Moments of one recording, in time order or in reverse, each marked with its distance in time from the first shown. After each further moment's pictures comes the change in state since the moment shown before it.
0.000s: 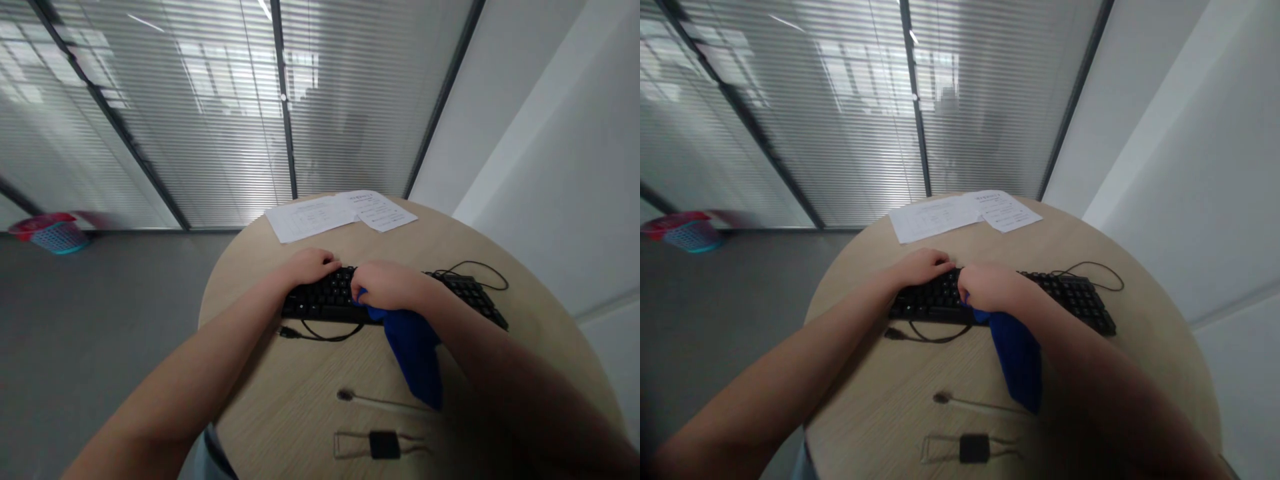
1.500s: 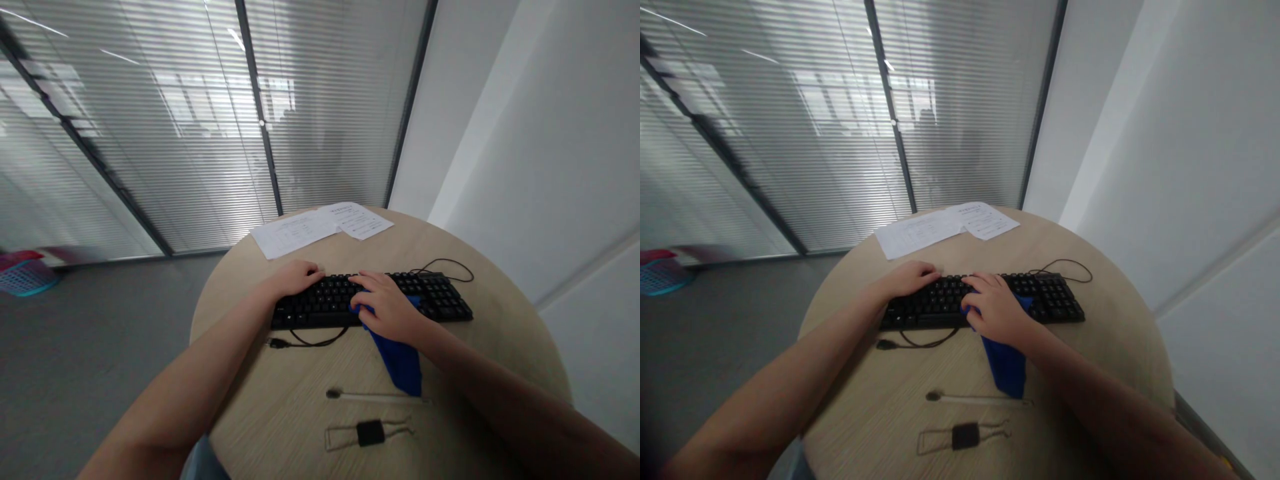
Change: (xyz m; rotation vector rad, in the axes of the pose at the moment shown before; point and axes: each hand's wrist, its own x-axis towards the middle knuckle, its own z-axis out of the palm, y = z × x) left_hand 0.003 -0.010 -0.002 -0.008 -0.035 0.074; right_hand -0.044 0.016 0.087 0.087 0.700 0.035
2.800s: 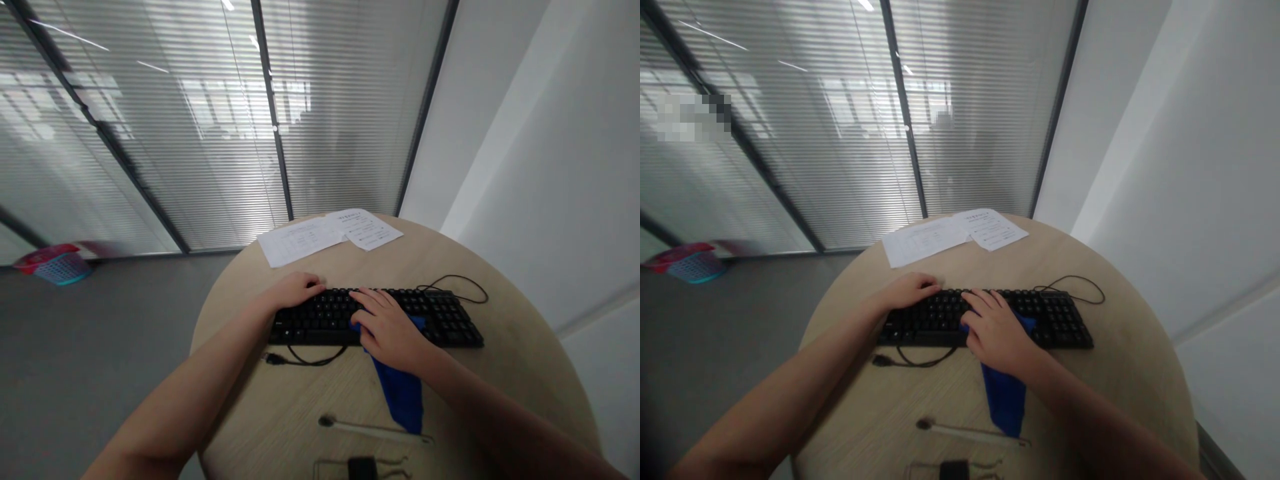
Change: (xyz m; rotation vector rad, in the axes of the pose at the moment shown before) left_hand -0.004 0.000 -0.005 -0.046 -0.049 -0.050; right_hand -0.002 0.000 -0.001 -0.003 -0.044 -0.037
